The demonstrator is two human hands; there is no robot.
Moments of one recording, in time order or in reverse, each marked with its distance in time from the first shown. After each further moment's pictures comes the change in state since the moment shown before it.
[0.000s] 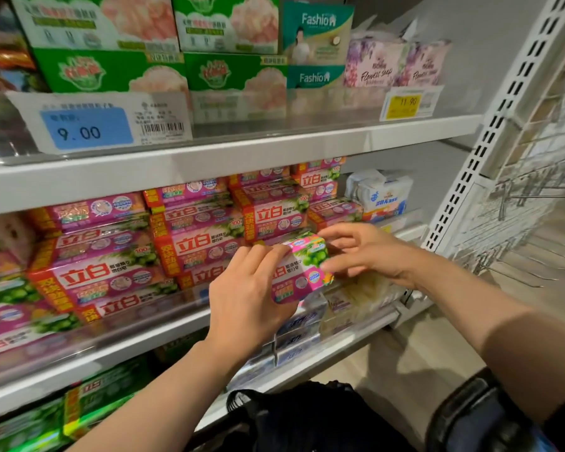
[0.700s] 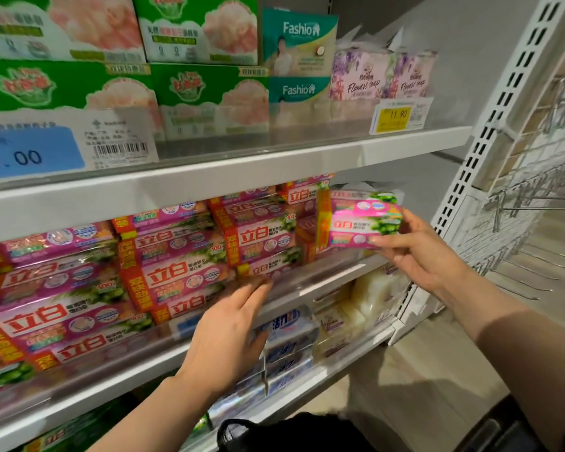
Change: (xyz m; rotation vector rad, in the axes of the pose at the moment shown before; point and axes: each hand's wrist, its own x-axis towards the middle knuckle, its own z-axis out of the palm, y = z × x) left_hand -0.010 -0.036 0.034 0.030 -0.370 0.064; right_hand 0.010 0.038 -0.061 0.770 0.422 -0.189
